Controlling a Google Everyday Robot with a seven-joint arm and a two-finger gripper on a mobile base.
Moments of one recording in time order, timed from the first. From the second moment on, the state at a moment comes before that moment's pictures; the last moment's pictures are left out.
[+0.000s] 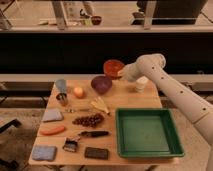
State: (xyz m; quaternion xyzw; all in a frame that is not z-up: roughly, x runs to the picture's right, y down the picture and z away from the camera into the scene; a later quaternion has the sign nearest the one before) arm 0.093 -0.077 0.827 -0.03 -0.21 -0.20 0.96
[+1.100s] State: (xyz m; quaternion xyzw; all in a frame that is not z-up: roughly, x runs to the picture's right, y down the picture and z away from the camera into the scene) arm 0.018 -0.075 0.848 -0.05 -0.20 -0.28 0.94
